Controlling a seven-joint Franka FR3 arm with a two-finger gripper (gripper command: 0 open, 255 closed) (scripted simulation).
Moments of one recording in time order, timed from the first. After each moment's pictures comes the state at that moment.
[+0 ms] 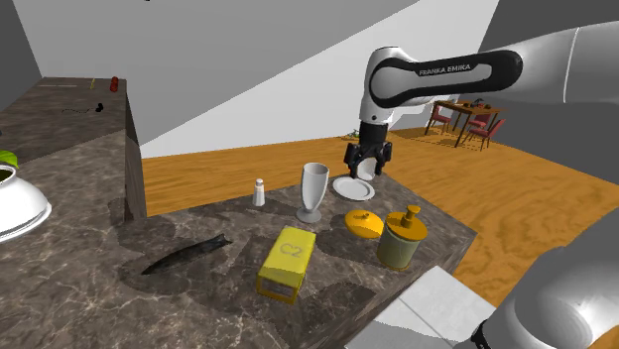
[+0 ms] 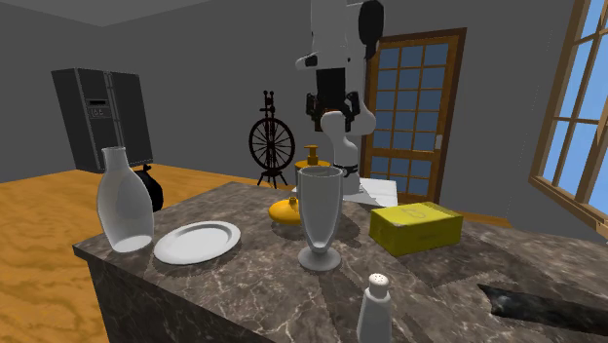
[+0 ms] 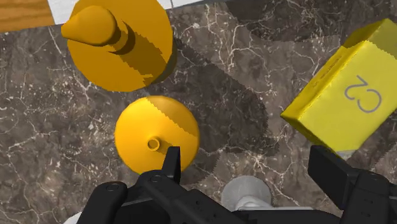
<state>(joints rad) -0.04 -0.18 0.08 -2.06 0.05 1.76 0.26</state>
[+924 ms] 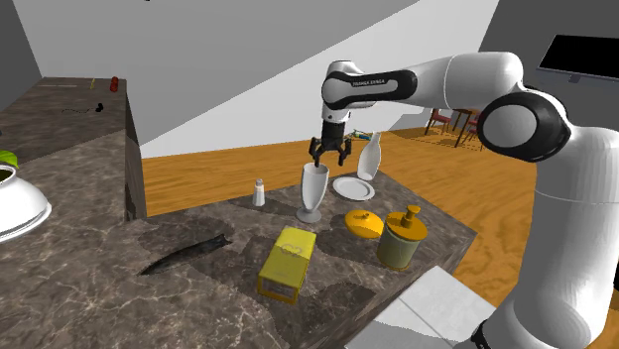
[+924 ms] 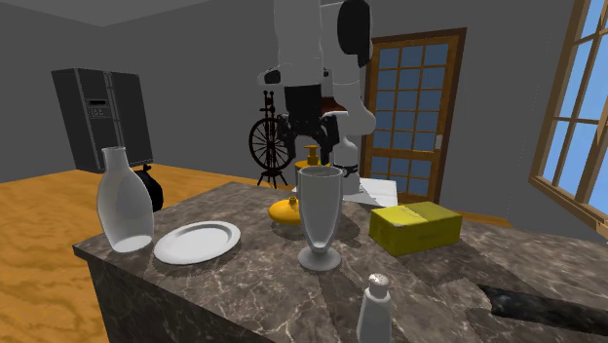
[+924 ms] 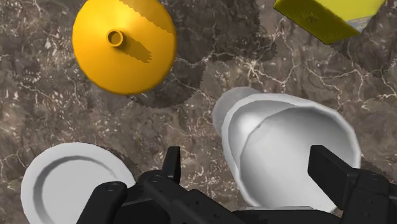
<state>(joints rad) -0.05 0.37 0.07 -1.50 0.02 1.76 0.35</state>
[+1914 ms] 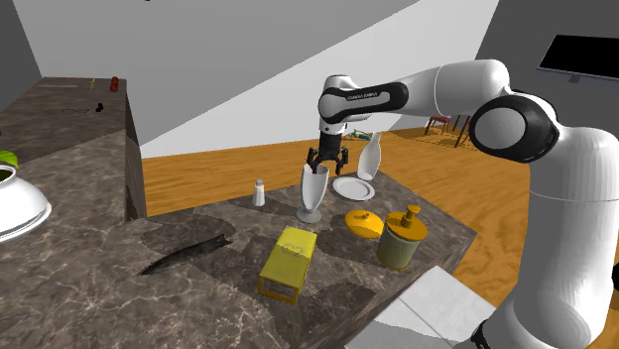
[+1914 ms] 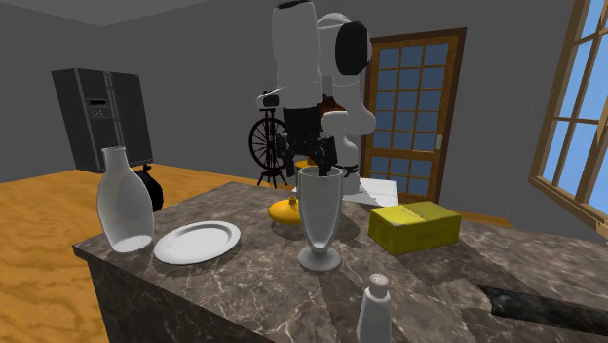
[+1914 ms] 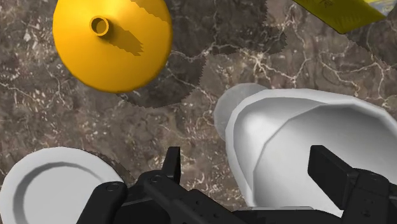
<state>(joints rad) -0.05 0.41 0.06 -1.55 0.01 1.84 0.35</state>
